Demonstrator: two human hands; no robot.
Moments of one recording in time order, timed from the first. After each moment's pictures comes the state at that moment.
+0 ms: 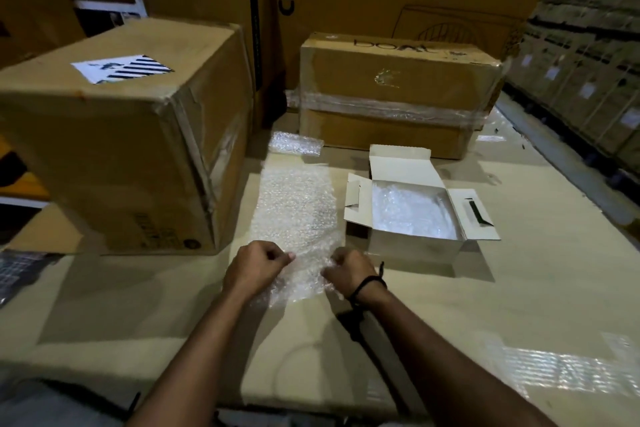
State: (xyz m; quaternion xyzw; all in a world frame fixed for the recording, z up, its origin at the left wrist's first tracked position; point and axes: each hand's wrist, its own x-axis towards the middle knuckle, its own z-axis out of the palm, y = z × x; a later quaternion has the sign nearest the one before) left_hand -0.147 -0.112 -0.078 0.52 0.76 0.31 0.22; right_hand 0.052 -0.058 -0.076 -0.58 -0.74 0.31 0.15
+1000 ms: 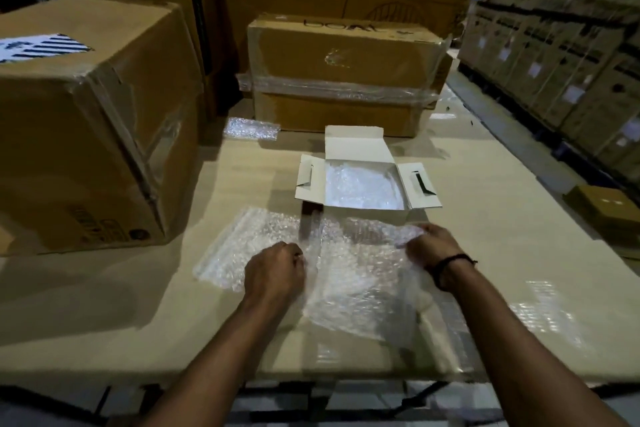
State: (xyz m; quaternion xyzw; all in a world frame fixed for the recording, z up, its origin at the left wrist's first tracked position) left_hand -0.016 -0.134 -0.075 0.63 0.74 0.21 0.03; right_hand 0.244 -0.062 -0.035 -0.66 -0.43 0.50 0.37
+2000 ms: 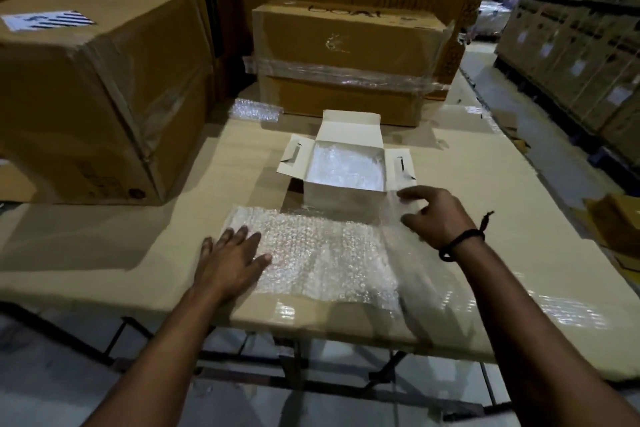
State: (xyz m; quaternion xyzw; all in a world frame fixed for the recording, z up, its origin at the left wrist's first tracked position) left_hand -0.027 -0.183 -0.096 0.62 0.78 0.04 0.08; right_hand 0.305 -0.083 0.027 -0.59 -0.73 0.25 0.24
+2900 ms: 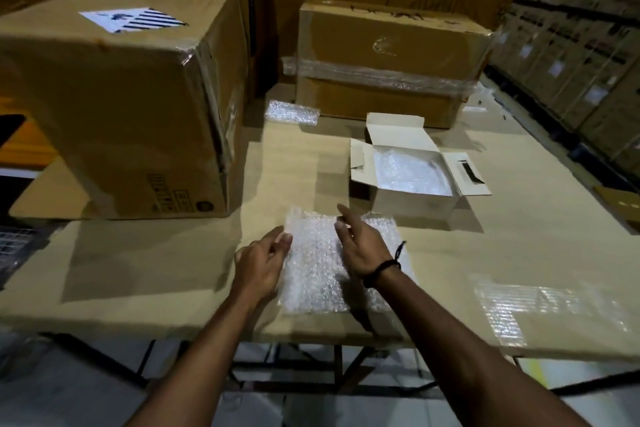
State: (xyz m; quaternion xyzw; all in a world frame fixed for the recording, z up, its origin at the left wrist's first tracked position) left_hand -0.140 -0.193 -0.099 0.52 0.71 0.41 0.24; right_hand 0.050 -0.128 -0.056 -0.54 -0.75 0.30 0.23
